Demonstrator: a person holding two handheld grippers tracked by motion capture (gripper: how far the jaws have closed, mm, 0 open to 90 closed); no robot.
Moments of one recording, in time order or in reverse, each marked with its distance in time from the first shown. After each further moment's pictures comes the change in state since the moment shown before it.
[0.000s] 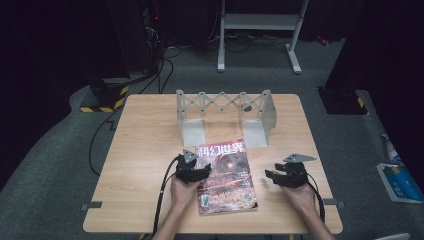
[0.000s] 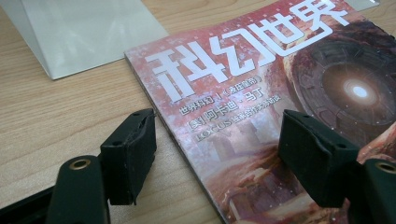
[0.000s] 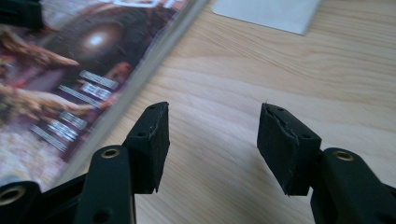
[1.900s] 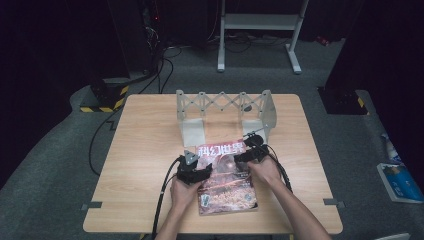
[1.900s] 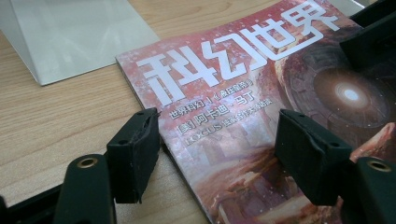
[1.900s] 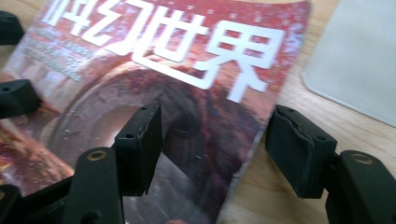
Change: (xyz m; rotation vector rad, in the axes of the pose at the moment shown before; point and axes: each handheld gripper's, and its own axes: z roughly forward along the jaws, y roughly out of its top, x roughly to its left) left arm -0.004 -0.002 0.002 -0.028 -0.014 0.001; right arm 0.042 0.097 0.093 0.299 0.025 0.068
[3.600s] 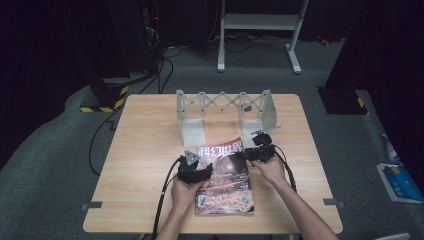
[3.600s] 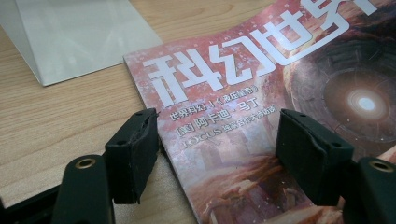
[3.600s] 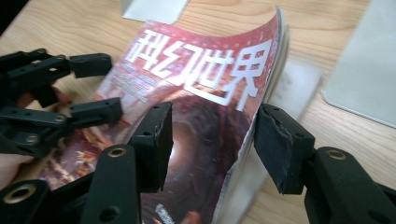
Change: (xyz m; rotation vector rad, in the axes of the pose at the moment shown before) left arm -0.003 -0.001 0.001 -0.008 0.021 0.000; right arm -0.005 -0.008 -0.031 -0.140 0.187 0.021
